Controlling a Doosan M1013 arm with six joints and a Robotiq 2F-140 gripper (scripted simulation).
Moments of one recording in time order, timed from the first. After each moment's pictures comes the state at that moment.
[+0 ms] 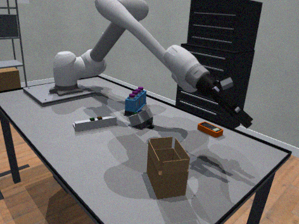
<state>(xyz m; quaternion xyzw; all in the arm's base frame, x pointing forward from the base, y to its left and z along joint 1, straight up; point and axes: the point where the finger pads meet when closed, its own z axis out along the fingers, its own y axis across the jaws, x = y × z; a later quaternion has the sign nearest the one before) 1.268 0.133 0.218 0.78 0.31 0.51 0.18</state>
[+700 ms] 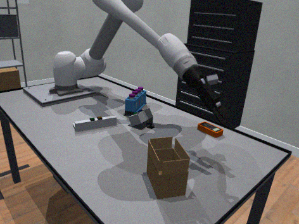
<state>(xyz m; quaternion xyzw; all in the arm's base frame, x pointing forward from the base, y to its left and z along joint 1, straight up) 1.190 0.112 0.211 0.79 0.39 0.42 0.22</state>
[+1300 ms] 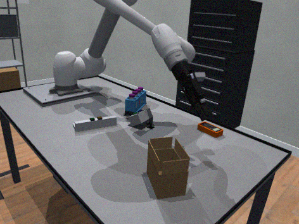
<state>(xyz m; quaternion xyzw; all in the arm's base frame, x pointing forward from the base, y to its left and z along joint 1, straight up) 1.116 0.098 0.203 0.78 0.47 0.33 0.23</state>
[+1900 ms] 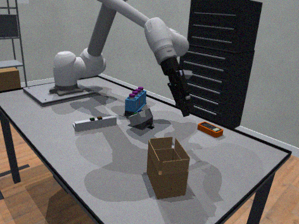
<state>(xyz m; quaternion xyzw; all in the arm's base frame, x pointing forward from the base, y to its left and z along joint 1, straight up) 1.038 0.088 0.195 0.77 0.54 0.26 0.23</state>
